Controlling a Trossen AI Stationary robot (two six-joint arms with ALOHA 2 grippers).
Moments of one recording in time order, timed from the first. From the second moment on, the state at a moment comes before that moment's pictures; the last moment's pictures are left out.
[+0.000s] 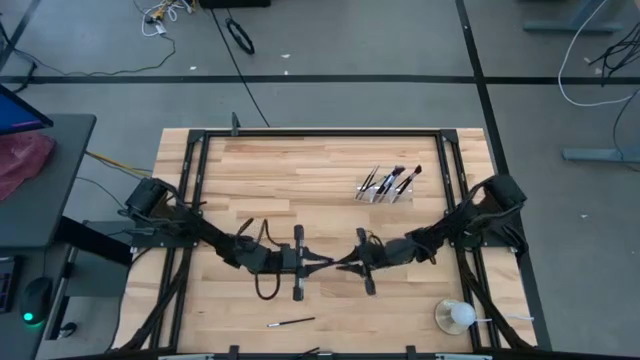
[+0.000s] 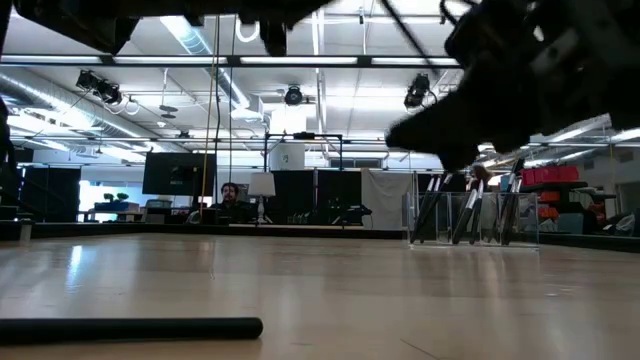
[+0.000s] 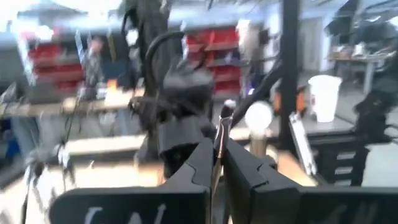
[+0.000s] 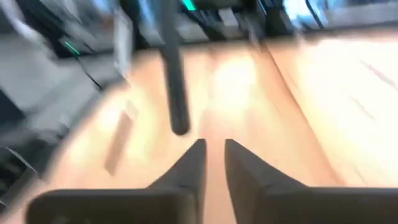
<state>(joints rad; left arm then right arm) -0.46 1.78 0.79 1.12 -0.47 0.10 0.43 1.78 0.53 1.00 0.25 0.20</state>
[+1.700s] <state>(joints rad) -0.37 1.72 0.89 0.34 -0.56 -0.28 0.38 1.14 0.35 0.62 0.92 0.16</state>
